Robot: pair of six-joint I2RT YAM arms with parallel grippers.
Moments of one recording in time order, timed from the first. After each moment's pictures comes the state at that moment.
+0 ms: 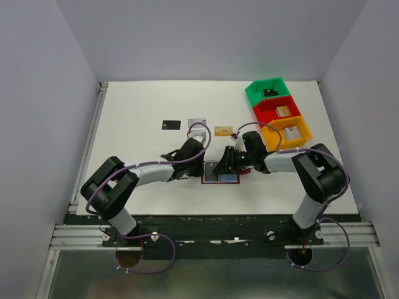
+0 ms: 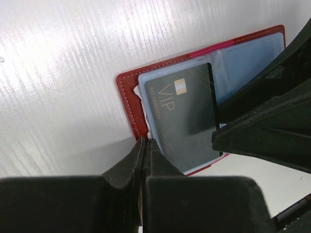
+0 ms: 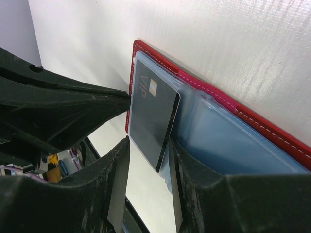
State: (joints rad) left arm -0.76 1.61 0.77 -0.02 0.00 -0.57; right arm 0.50 1.74 0.70 0.27 -0.65 0.68
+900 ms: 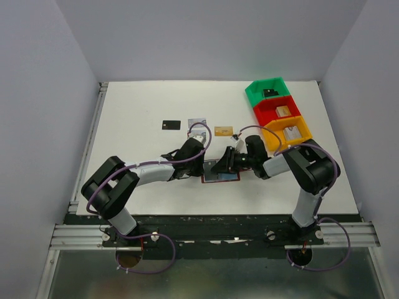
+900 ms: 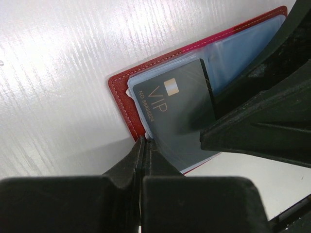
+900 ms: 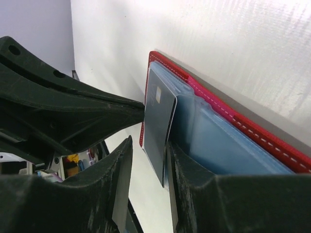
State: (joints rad) left arm -0.75 1.61 0.78 -0.01 0.02 -0.57; right arm 0.48 1.85 0.62 0.65 -0.74 0.81
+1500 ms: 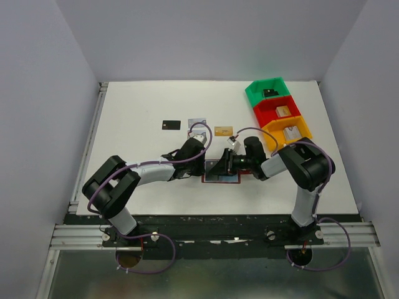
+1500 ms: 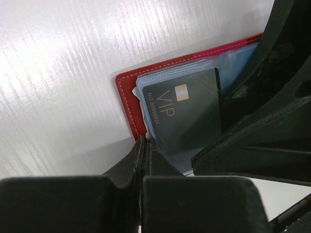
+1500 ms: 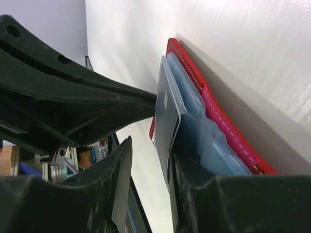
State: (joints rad) left arm -0.76 1.62 0.78 0.01 0.03 -0.57; right arm 0.49 1.91 0.61 0.76 -0.83 0.86
